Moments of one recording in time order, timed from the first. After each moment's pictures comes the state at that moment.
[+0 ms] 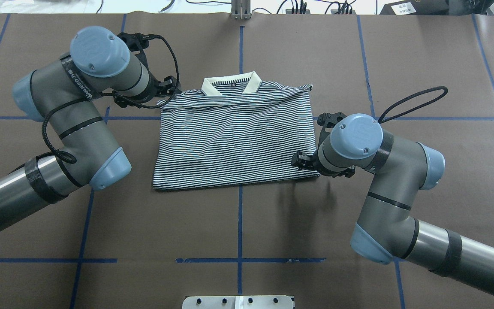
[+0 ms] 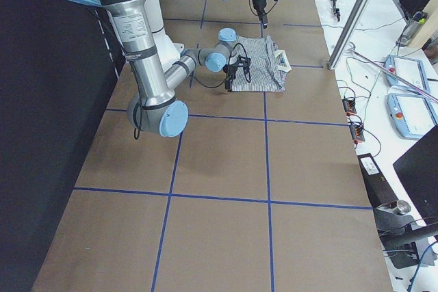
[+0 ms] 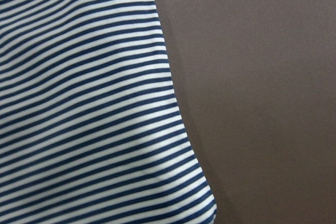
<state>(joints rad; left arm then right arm) -0.75 -2.18 -1.59 -1.76 -1.82 -1.31 0.54 -1.15 1.74 -1.41 1.82 1.42</state>
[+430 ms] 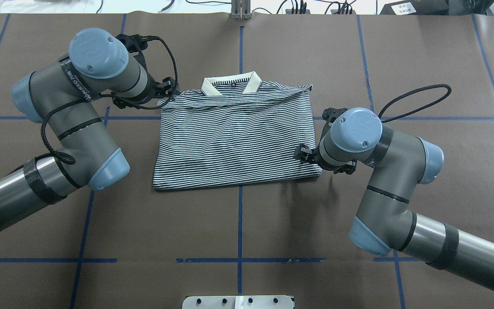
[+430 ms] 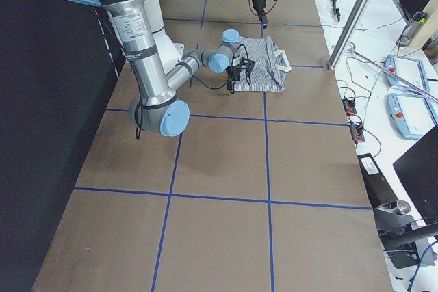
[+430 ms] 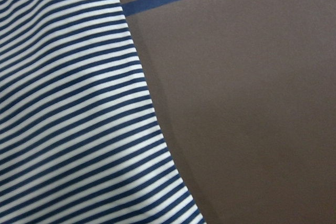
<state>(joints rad) -0.75 -2.18 -1.59 -1.77 -1.82 -1.31 0.55 -1.14 1.70 -1.41 1.83 1.48</state>
